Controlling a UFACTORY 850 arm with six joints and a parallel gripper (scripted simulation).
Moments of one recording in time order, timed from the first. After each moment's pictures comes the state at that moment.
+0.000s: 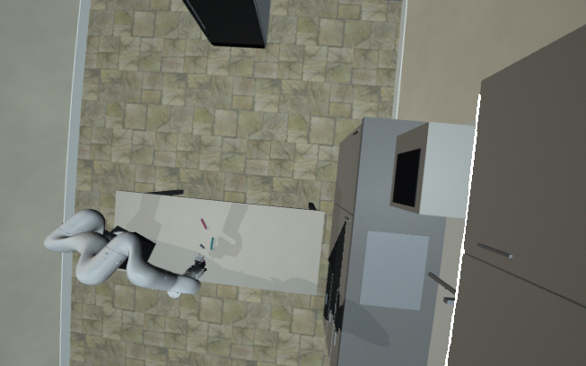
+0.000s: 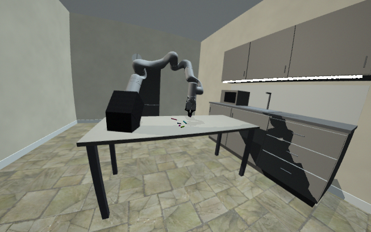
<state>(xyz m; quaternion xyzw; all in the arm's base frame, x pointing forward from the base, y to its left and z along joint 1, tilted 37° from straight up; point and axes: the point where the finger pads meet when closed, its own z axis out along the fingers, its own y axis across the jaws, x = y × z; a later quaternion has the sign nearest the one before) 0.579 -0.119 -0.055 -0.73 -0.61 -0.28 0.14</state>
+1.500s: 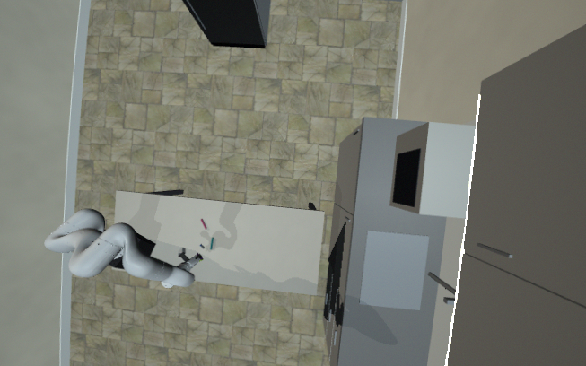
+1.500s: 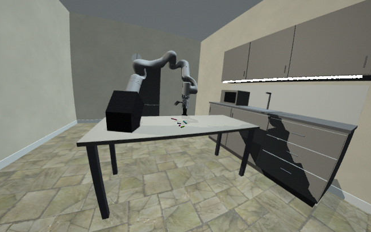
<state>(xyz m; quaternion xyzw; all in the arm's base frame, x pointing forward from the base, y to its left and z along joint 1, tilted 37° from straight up) 0.545 -0.070 -0.032 -0.36 -0.88 -0.31 -0.03</state>
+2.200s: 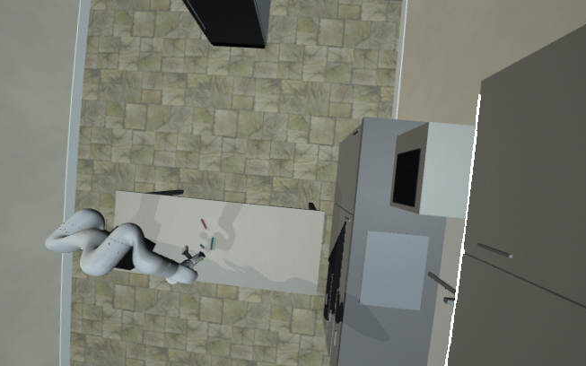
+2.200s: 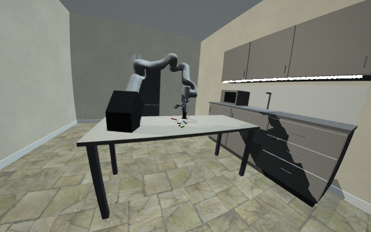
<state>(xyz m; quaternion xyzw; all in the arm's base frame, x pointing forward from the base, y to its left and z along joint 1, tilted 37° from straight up) 0.554 -0.050 -0.062 -0.36 -0.88 -0.31 -0.03</state>
